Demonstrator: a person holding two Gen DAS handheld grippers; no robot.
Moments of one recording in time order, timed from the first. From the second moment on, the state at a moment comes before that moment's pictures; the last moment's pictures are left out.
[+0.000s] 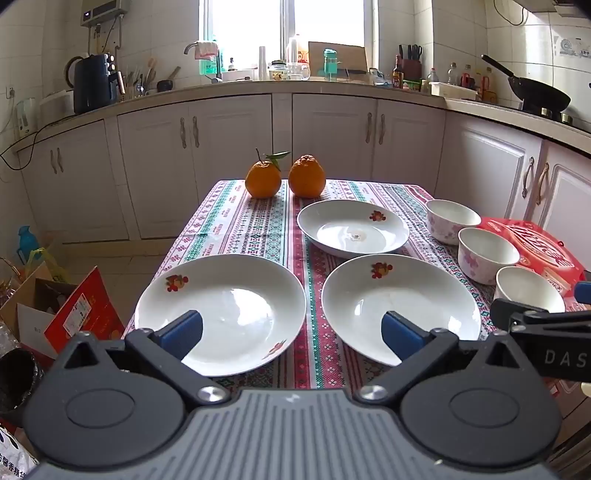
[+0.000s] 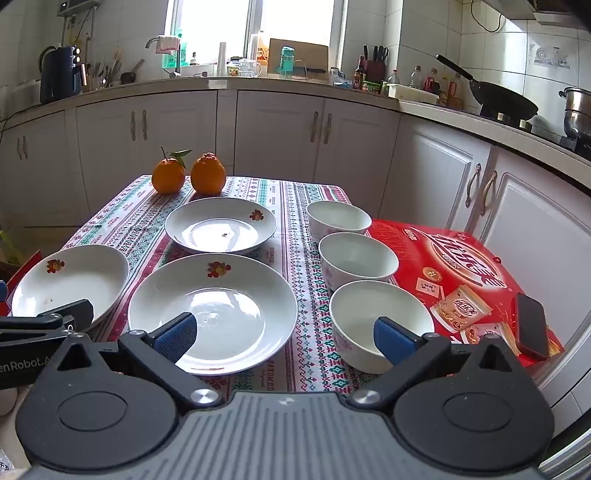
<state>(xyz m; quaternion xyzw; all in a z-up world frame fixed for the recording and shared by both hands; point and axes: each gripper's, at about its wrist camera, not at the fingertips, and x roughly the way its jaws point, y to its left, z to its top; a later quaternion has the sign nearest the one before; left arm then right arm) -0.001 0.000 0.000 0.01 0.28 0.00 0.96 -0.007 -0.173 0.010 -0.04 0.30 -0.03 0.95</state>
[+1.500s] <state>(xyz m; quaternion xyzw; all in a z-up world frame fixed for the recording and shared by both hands) -0.001 0.001 0.001 0.01 0.28 0.00 0.96 -0.008 -0.173 0.012 -0.04 0.30 -0.03 0.95</state>
